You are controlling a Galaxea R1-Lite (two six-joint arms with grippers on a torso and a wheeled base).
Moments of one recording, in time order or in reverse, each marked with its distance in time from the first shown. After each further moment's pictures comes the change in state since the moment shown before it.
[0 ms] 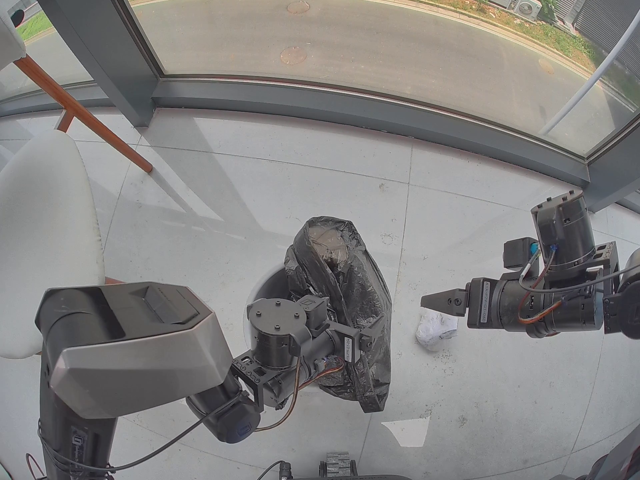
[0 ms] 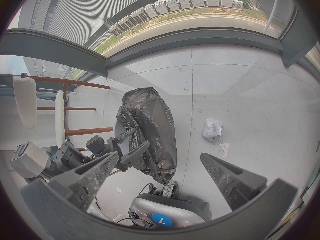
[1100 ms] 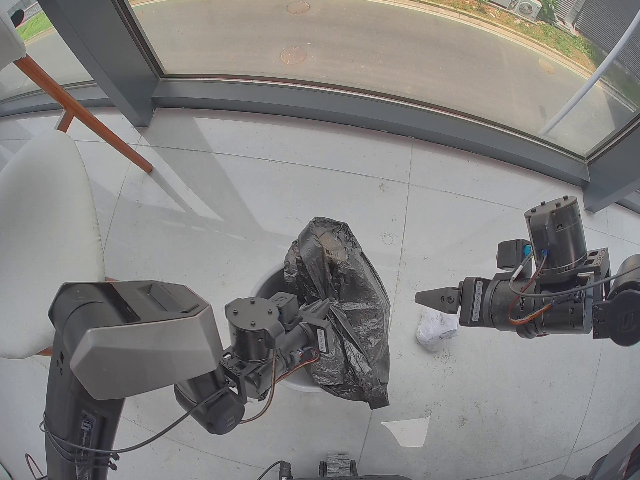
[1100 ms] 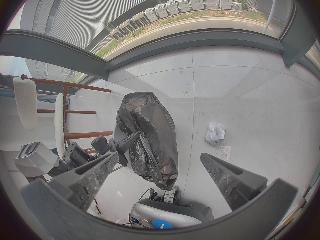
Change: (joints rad) left arm 0.101 0.034 0.061 -0.122 -0.005 -0.024; right arm -0.005 0.030 0.036 -0.107 -0.004 0.003
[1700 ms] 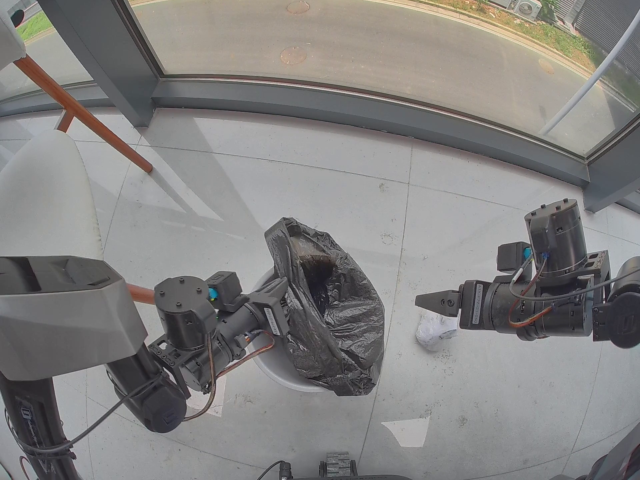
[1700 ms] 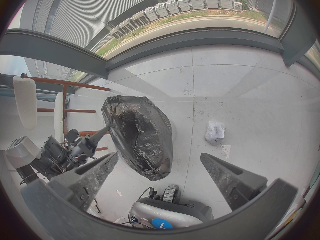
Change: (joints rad) left arm 0.091 -0.254 0.235 -0.024 -0.045 -0.106; right arm 0.004 -0.002 0.007 0.000 -0.002 0.000
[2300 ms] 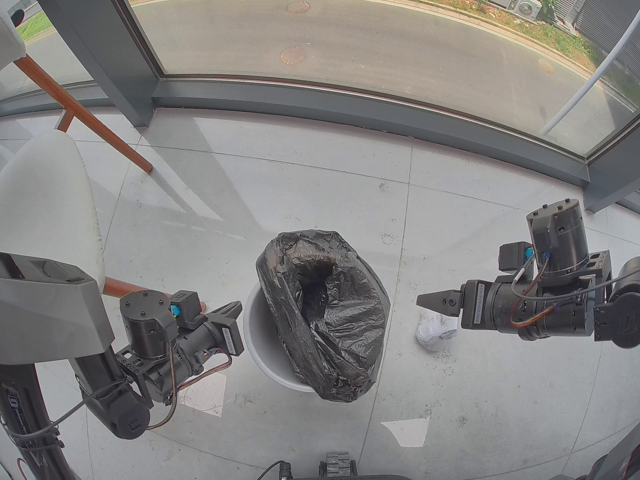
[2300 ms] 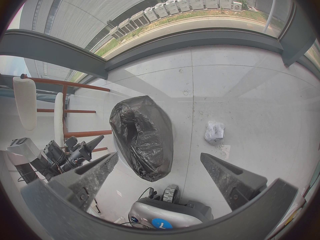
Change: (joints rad) left arm 0.122 -0.035 0.190 -0.003 0.006 0.099; right arm -0.004 -0.005 0.004 0.000 0.001 0.000
